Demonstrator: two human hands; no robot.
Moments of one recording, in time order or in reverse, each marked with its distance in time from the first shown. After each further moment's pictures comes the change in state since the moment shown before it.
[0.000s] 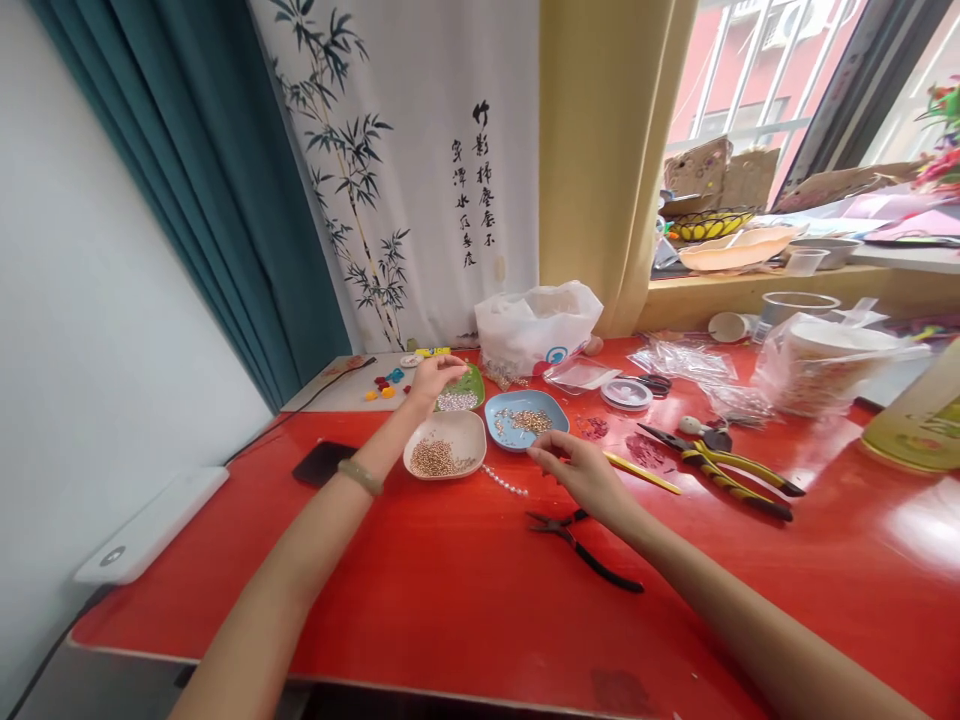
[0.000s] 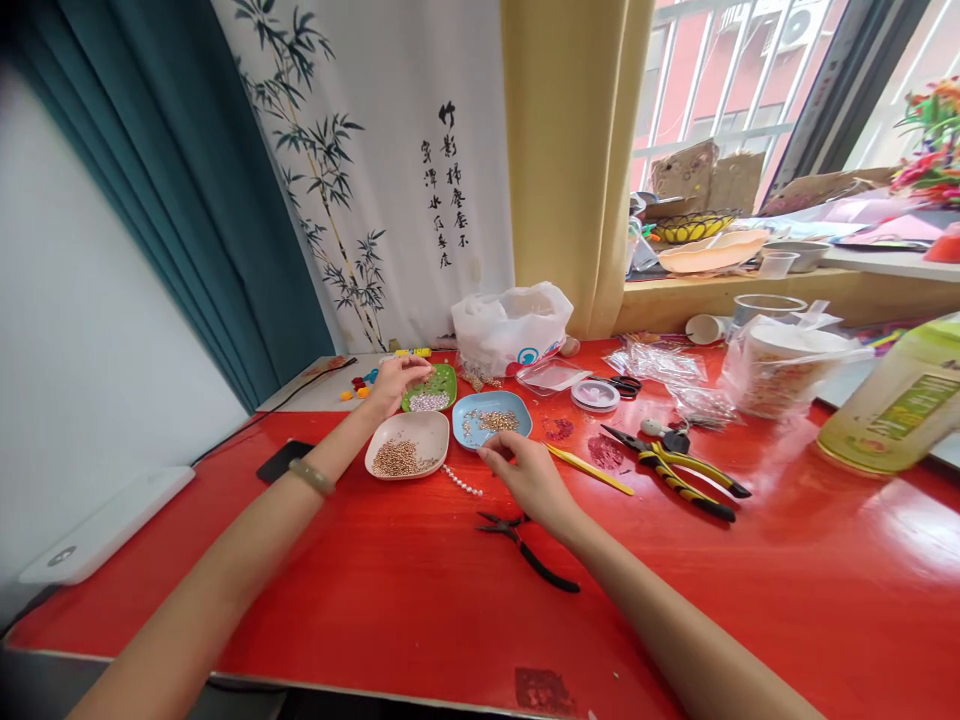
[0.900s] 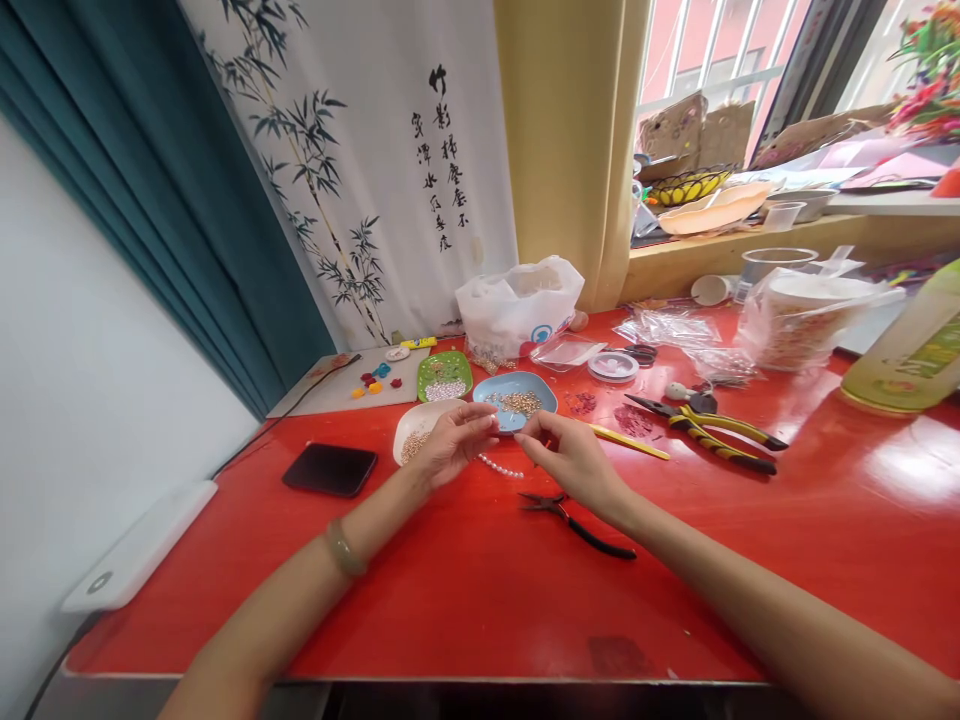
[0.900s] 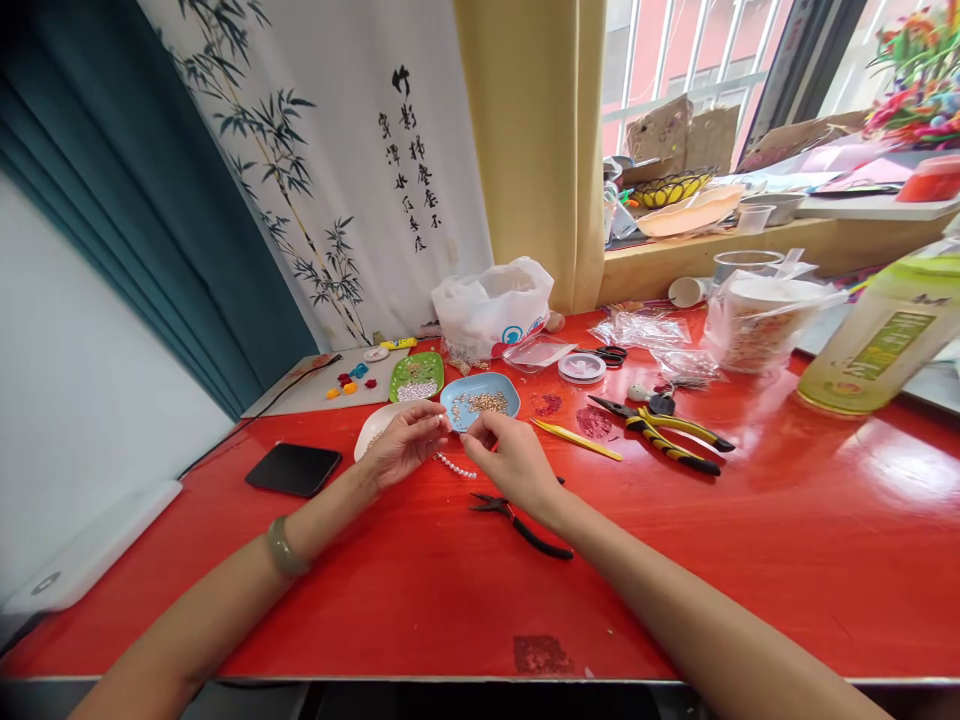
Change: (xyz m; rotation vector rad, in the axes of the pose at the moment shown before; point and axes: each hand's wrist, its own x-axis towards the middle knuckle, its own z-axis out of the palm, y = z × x) left_hand -0.096 0.041 0.036 -1.063 -0.325 -0.455; right_hand -0.010 -0.014 0.005 -0.043 0.135 -0.091
